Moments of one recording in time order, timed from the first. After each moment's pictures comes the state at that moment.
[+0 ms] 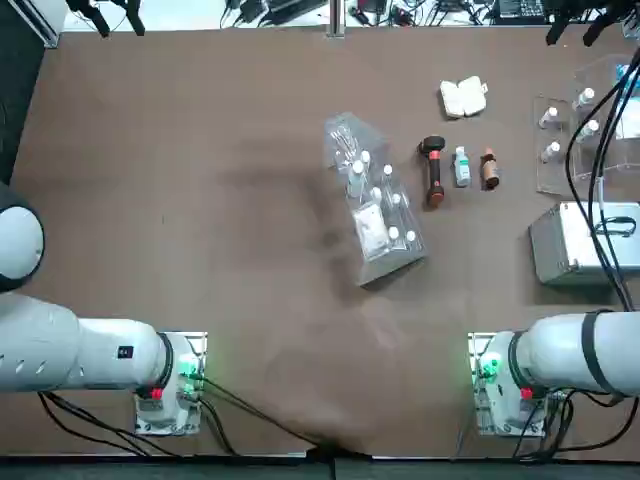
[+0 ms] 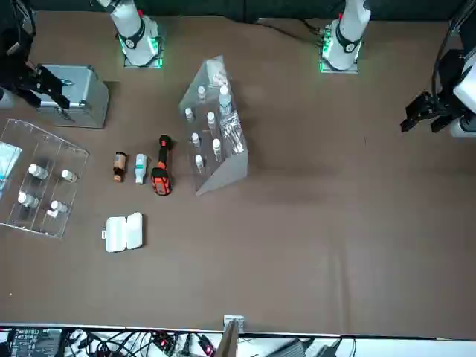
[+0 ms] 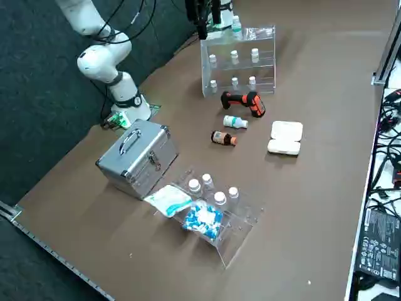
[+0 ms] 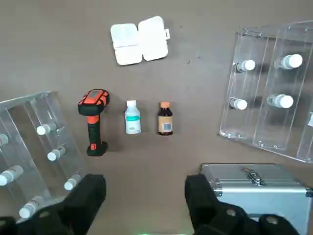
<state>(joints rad) -0.01 -0.12 -0.01 -1.72 0.02 1.57 0.02</state>
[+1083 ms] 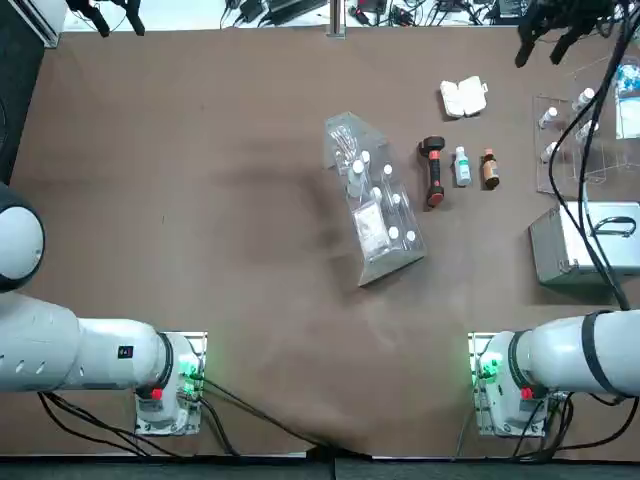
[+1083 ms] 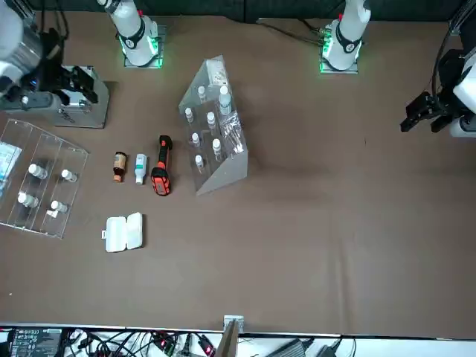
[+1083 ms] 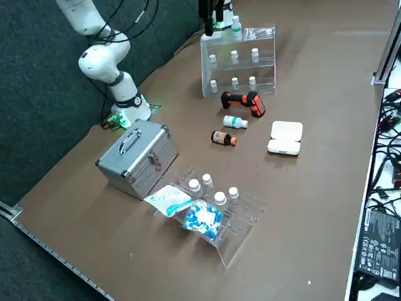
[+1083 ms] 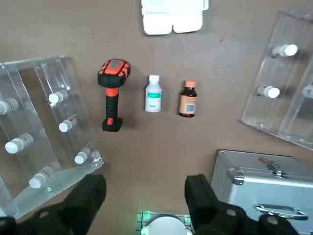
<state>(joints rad) 0.10 -0.10 0.00 -1.73 0.03 1.50 0.04</state>
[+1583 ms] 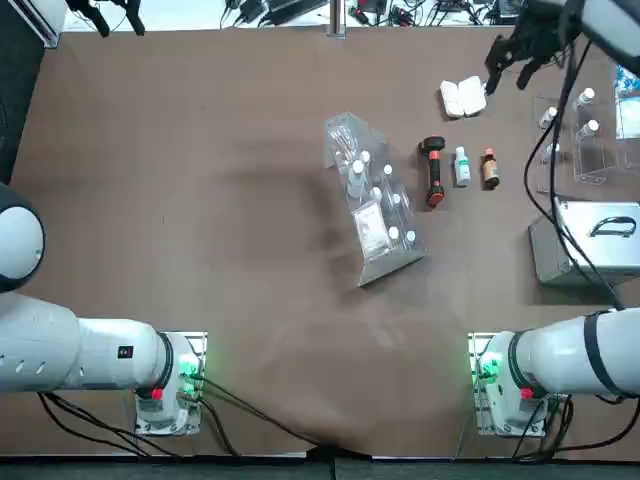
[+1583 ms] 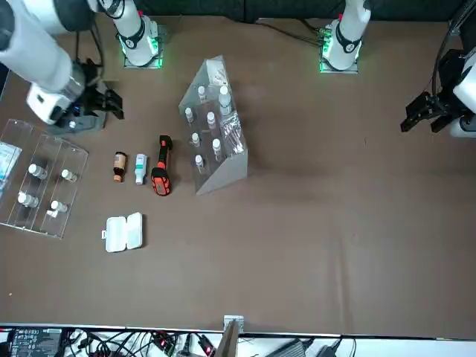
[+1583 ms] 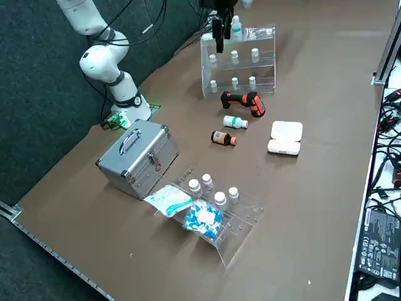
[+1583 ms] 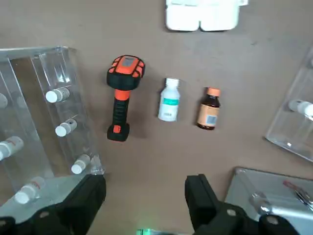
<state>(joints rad) 0.18 -0.08 0.01 -1.90 0.03 1.68 0.05</state>
